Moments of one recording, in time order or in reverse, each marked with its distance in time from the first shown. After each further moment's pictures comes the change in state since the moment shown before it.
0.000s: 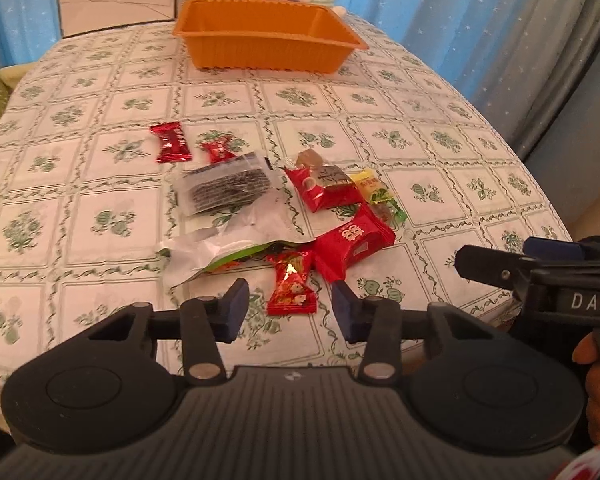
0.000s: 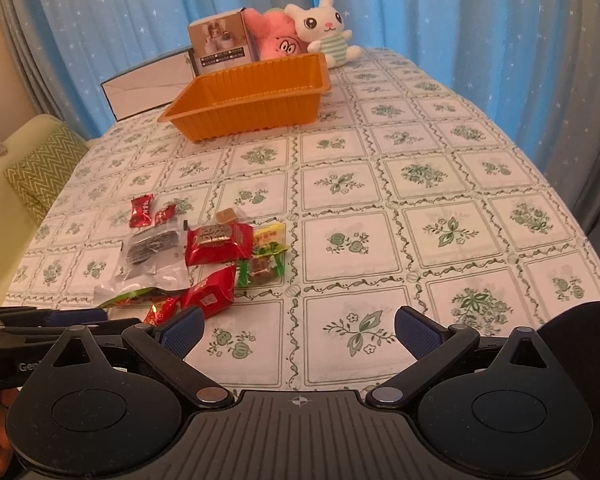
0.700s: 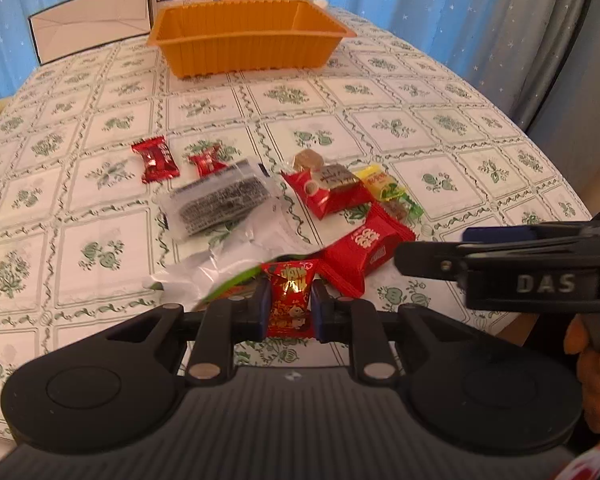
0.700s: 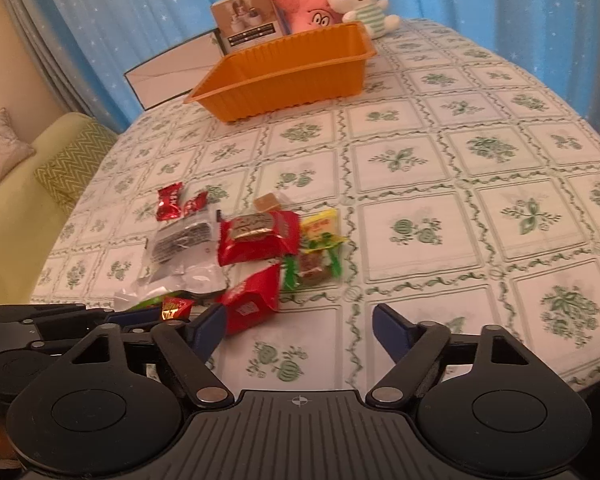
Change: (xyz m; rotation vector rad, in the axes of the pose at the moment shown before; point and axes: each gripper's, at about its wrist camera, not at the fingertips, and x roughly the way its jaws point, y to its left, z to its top) left arm 0.019 0.001 0.007 0.108 -0.024 0.027; right arm 0.050 0.012 0.005 0.032 0.055 0.150
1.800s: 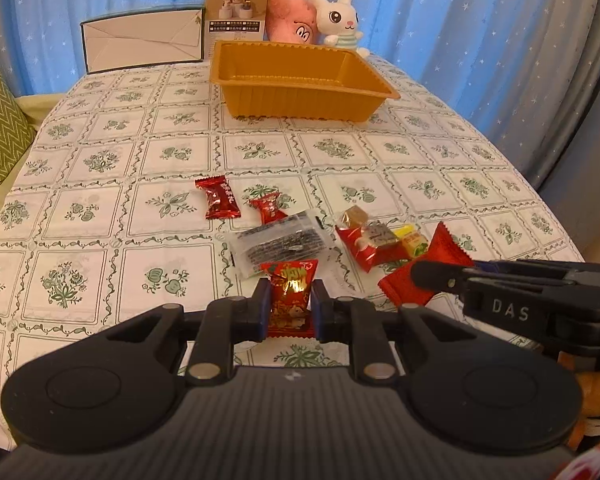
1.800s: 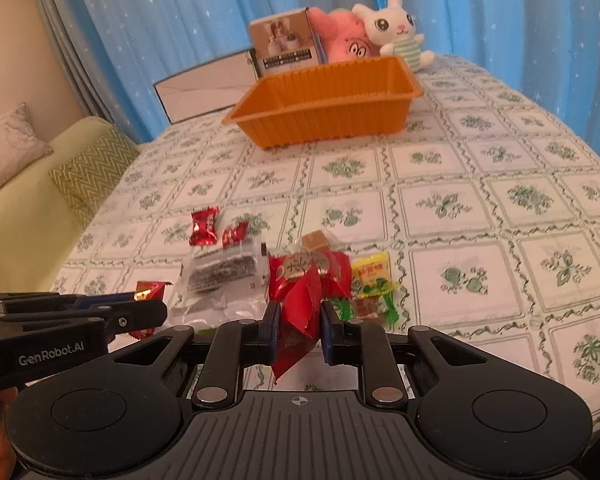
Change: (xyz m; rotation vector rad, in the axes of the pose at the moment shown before) left arm -0.037 0.033 0.012 -0.109 -0.095 0.034; right arm 0.001 0.036 0.011 -0.077 -0.095 0.005
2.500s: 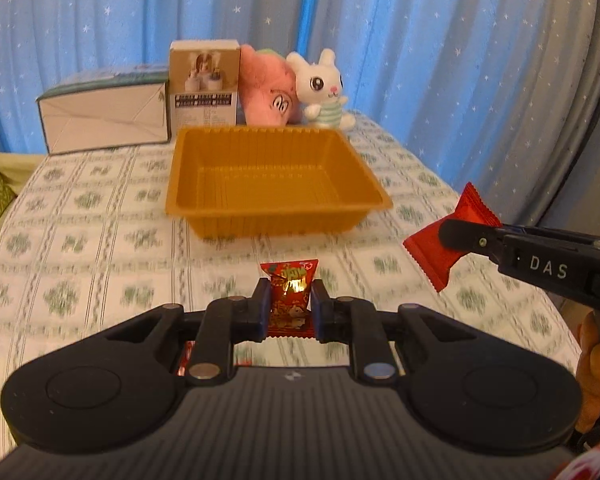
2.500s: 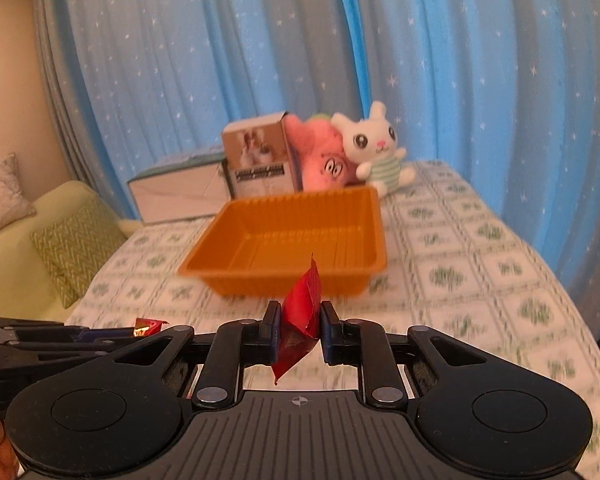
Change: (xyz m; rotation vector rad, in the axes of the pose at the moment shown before) left arm 0.049 -0.016 0.135 0.031 -0.117 -0.038; right arm 0.006 -0.039 0.134 -0.054 -0.221 -0.047
